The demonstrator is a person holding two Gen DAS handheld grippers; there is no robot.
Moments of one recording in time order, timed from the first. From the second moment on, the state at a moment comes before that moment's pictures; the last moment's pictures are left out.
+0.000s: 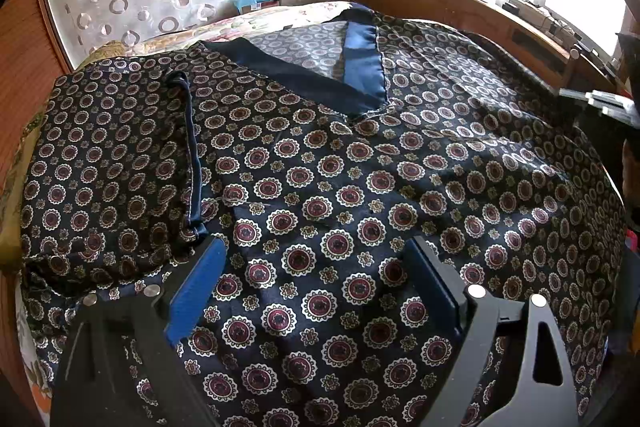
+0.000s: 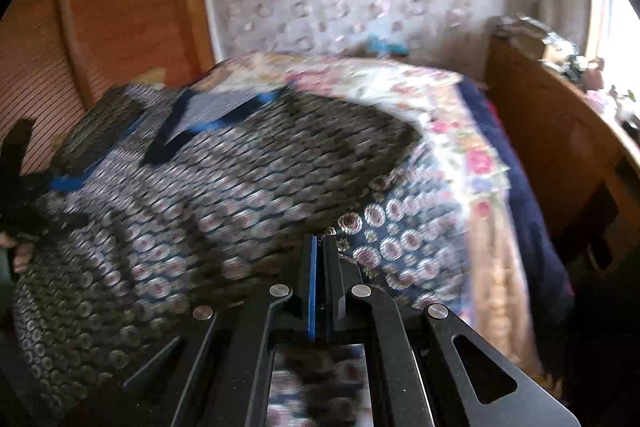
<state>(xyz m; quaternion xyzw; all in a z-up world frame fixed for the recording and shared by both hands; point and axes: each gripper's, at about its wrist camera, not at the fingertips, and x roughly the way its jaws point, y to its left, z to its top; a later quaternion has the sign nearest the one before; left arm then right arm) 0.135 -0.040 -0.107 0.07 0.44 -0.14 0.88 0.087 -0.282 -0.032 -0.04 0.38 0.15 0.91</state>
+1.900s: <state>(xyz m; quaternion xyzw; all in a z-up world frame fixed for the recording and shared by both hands) 0.065 -0.057 -0.040 0.04 0.33 -0.19 0.92 0.119 -0.383 -0.061 0.12 0.44 0.08 0.89</state>
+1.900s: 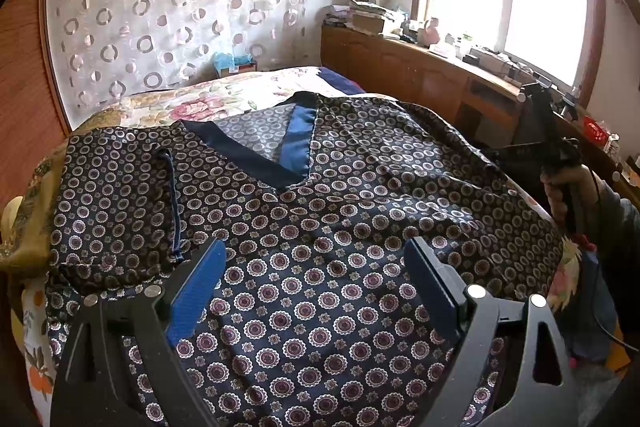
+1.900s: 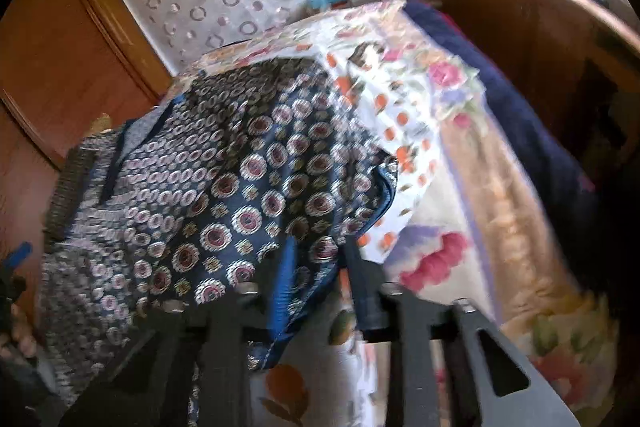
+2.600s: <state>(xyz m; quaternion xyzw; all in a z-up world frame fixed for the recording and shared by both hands) 0.062 -0.030 -0.040 0.02 0.33 -0.16 0.93 0.118 -0.256 0.007 -0.02 0.34 0.15 0.93</state>
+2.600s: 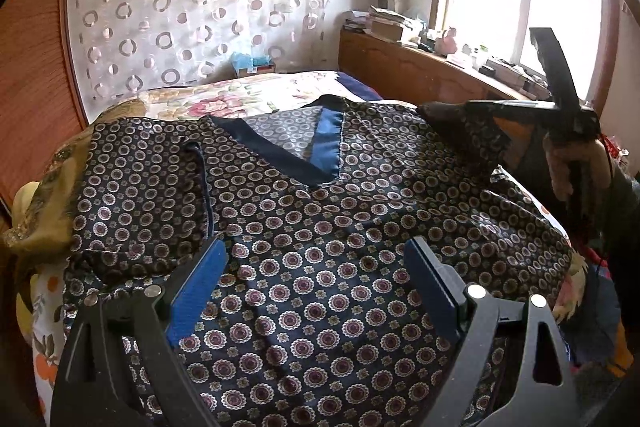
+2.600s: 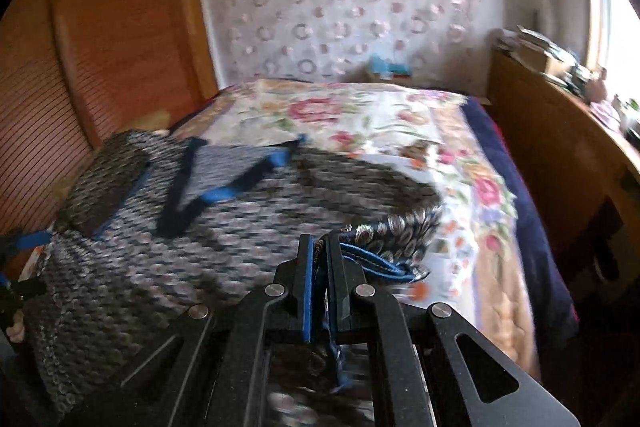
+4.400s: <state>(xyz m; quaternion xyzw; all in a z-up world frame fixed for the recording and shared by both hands) 0.080 0.033 -0.037 0.01 0.32 -0.10 0.94 0.191 -0.192 -0.026 -0.05 0.40 0.16 0.90</state>
